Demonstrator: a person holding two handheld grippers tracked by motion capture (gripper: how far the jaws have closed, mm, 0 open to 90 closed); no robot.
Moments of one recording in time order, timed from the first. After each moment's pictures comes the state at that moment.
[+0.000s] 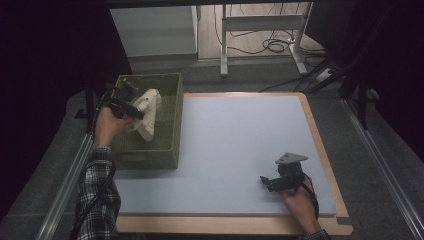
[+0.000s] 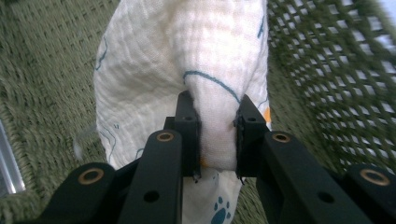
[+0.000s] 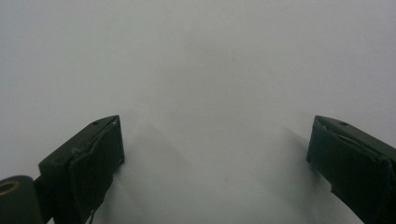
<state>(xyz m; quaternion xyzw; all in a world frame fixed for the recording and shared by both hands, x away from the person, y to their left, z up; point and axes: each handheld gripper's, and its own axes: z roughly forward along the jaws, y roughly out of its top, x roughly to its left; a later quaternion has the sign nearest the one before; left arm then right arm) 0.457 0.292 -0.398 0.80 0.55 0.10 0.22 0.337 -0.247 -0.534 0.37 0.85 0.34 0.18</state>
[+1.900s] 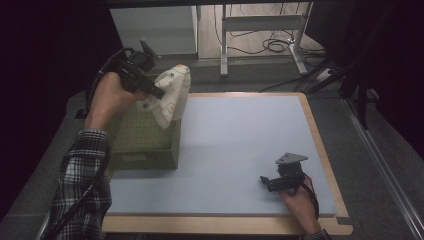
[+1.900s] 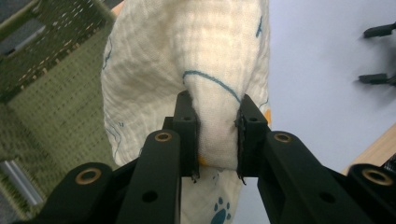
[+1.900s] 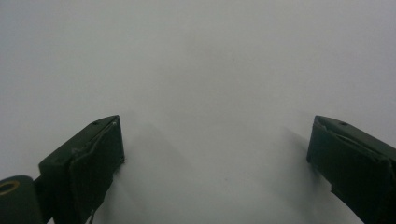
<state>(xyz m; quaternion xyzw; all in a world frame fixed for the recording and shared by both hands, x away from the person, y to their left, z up) 0.414 0.196 -0.246 0.87 0.43 0.09 0.23 0.337 -0.247 -0.534 0.37 0.85 0.34 0.18</state>
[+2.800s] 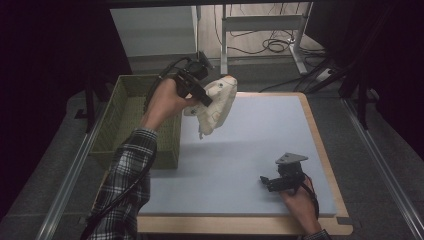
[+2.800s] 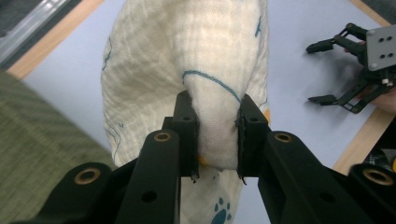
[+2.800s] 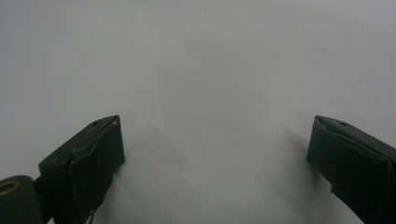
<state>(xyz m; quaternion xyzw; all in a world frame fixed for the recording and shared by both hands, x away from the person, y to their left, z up) 0.445 0.079 -0.283 0.91 0.35 0.04 0.24 0.336 -0.247 -0.534 0.37 0.85 0.34 0.18</state>
